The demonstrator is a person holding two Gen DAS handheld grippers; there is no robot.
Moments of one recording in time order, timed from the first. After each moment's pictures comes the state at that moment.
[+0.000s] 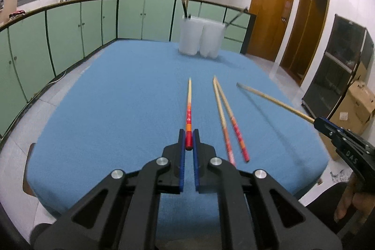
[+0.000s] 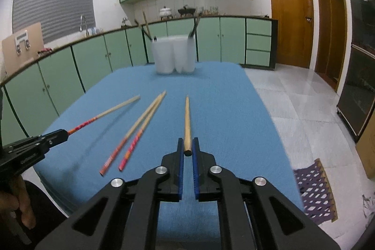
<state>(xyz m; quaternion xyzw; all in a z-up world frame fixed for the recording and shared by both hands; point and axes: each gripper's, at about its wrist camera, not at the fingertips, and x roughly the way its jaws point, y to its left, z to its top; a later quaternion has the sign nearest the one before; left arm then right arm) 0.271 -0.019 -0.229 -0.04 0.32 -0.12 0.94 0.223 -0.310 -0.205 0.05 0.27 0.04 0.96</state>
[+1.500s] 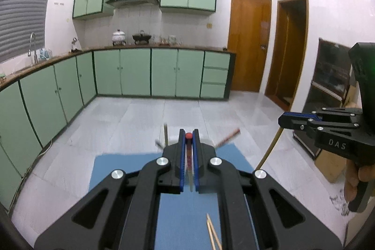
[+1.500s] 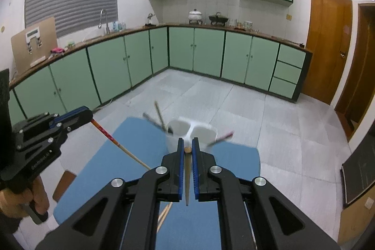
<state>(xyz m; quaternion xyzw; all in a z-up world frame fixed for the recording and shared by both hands) 0.474 -0.057 0.000 0.00 0.20 -0.18 0.96 0.461 -0.282 0.036 -0.03 0.30 0.11 0.95</state>
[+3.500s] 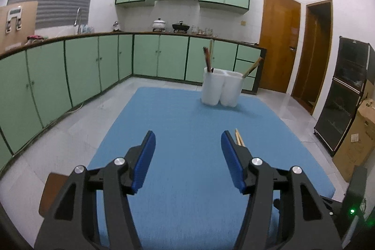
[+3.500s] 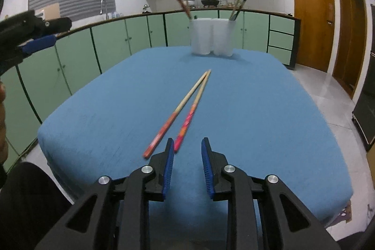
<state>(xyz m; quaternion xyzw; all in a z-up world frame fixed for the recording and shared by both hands) 0.264 0.021 -0.183 -0.04 0.22 -0.07 0.97 0.231 -0.221 -0.270 0.02 0.31 0.09 0.95</state>
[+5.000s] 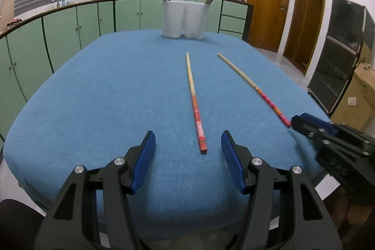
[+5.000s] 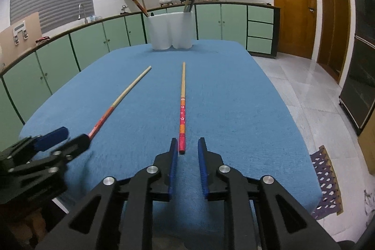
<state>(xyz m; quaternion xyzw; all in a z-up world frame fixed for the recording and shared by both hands) 0.258 -0.095 -0.298 0.00 0.33 -0.10 0.94 0.235 -0.316 -0.278 0.04 0.32 0.04 0.95</state>
